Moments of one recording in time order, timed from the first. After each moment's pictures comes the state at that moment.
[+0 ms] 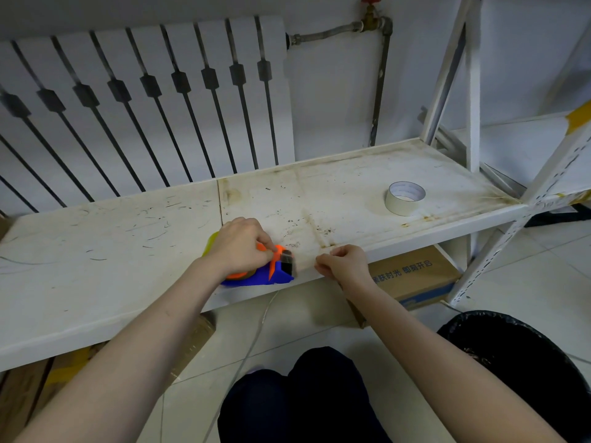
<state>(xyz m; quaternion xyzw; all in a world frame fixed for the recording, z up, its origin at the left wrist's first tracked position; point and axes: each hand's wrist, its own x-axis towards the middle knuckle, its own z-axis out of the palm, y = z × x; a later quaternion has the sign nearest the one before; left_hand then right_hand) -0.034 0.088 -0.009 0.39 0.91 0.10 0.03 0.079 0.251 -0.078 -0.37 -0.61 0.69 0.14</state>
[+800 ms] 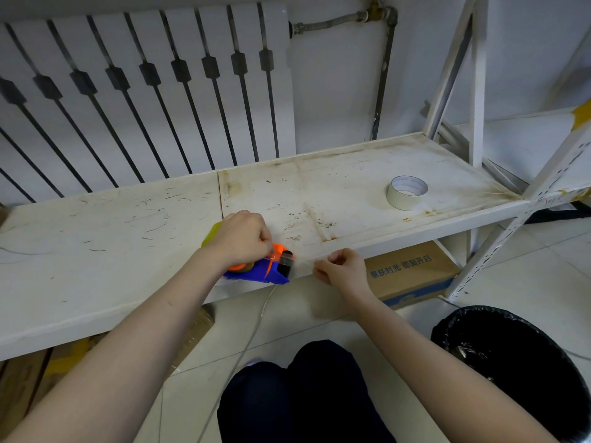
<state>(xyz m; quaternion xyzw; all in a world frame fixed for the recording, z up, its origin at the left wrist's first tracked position) -0.035 0.090 -0.007 0.38 0.92 0.08 0.06 0.096 0.233 -0.088 -0.33 -0.59 0.72 0.17</state>
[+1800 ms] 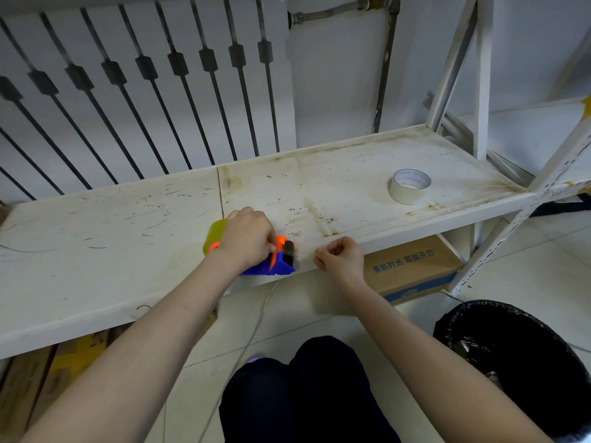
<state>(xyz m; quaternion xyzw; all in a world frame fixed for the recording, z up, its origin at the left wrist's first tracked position) -0.025 0.101 -0.017 0.40 0.92 -0.02 -0.02 0.075 0.237 -0.102 -0.36 -0.62 0.66 0.21</state>
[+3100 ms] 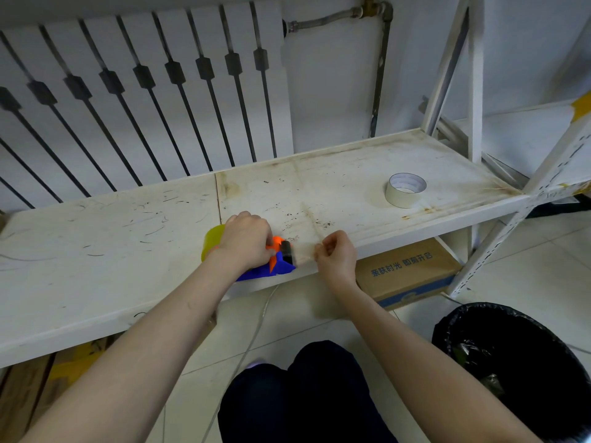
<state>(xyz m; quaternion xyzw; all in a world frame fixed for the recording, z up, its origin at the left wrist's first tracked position) -0.030 0.108 -0.016 0.38 0.92 -0.04 -0.01 0.064 0.238 -0.098 -0.35 -0.73 0.54 0.23</state>
